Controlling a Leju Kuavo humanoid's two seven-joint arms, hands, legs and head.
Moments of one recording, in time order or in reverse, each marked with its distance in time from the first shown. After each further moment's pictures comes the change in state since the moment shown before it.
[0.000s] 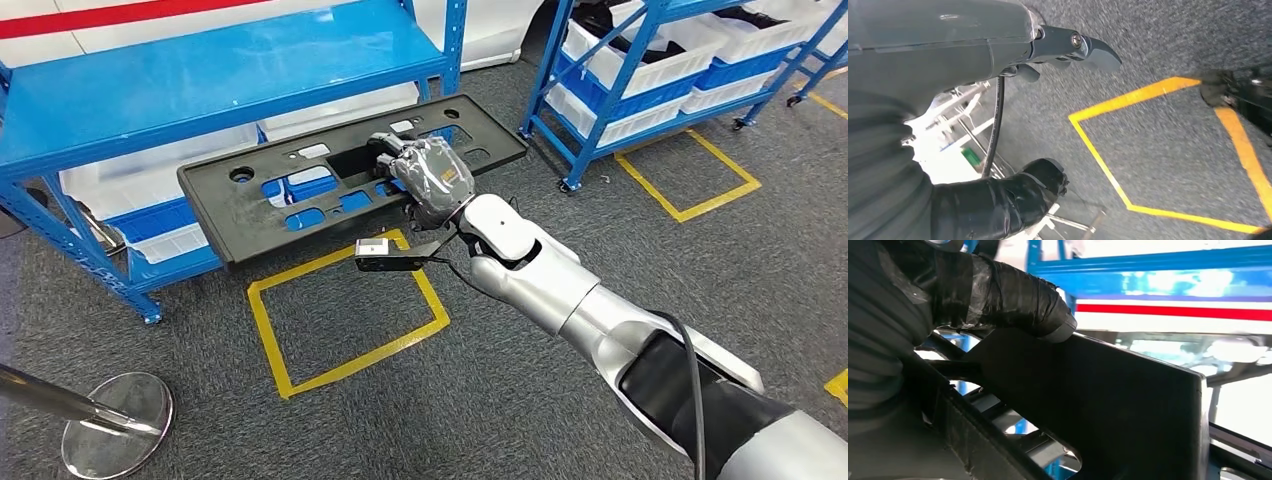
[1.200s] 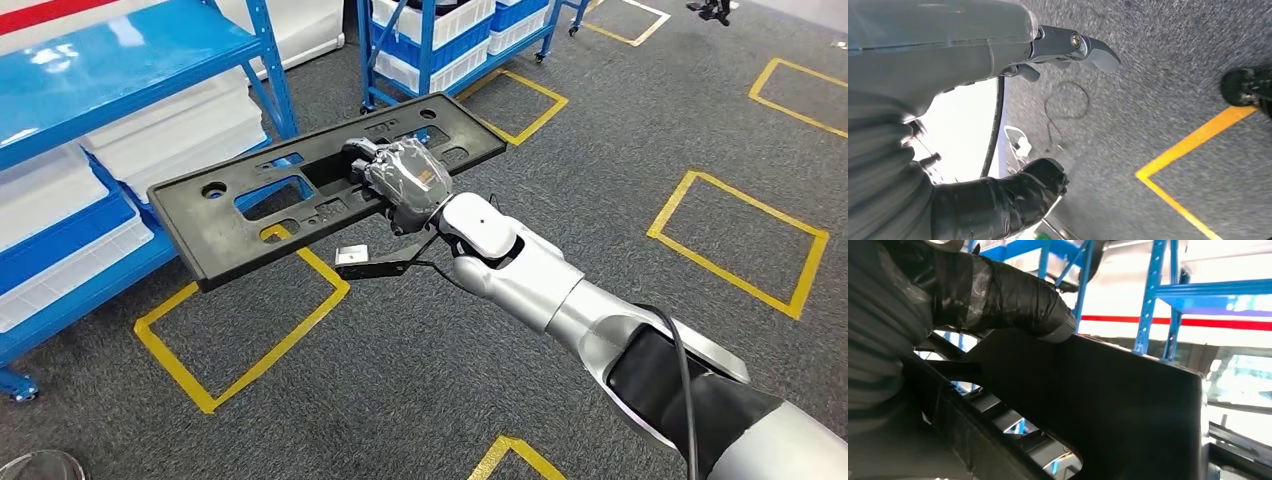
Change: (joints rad) left arm -0.028 0.002 0.000 0.000 -0.069 0.008 0.001; right arm -0.047 0.034 0.053 0.022 -0.001 0.037 -0.004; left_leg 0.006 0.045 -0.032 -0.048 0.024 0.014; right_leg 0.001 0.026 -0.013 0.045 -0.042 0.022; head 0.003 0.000
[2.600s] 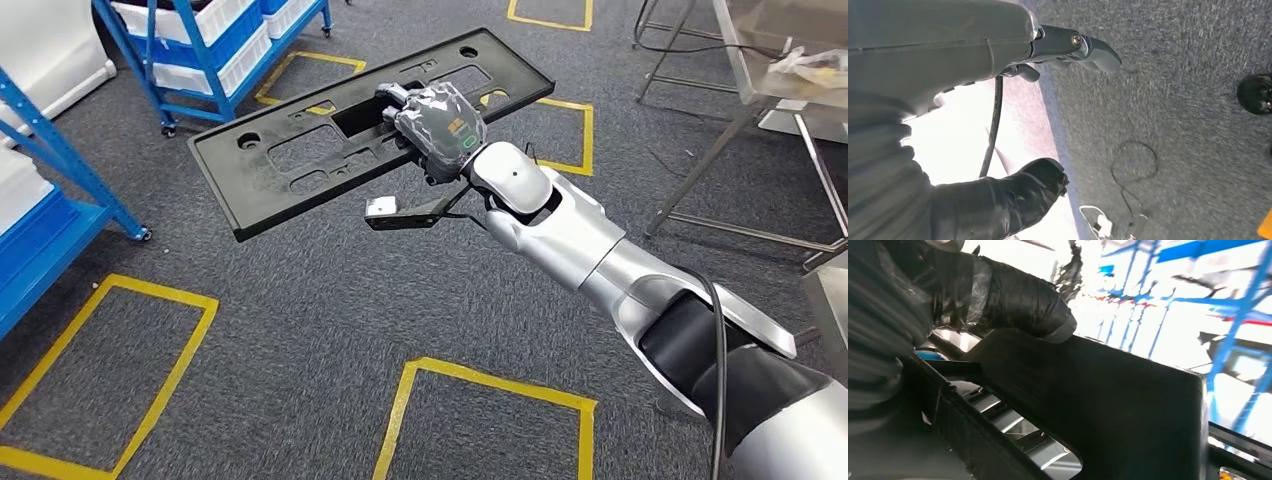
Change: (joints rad) left arm -0.001 0.017 0.006 0.000 -0.063 0.001 -0.007; right arm -0.142 -0.122 0.022 -0.023 0.065 0.047 0.036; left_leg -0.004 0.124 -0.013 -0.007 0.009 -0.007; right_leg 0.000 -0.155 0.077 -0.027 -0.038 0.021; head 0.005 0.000
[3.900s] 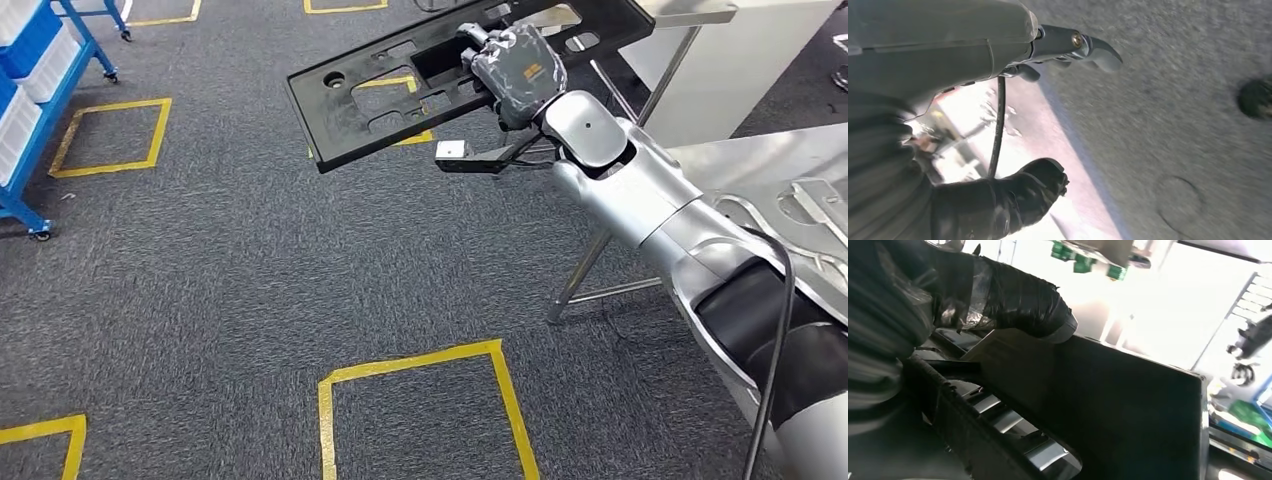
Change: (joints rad) left arm 0.017 0.008 0.031 0.000 -0.025 0.001 -0.012; right arm -0.109 -0.156 0.012 0.066 0.036 -0.021 0.003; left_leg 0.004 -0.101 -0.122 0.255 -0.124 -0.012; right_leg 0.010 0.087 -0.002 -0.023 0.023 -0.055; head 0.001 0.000
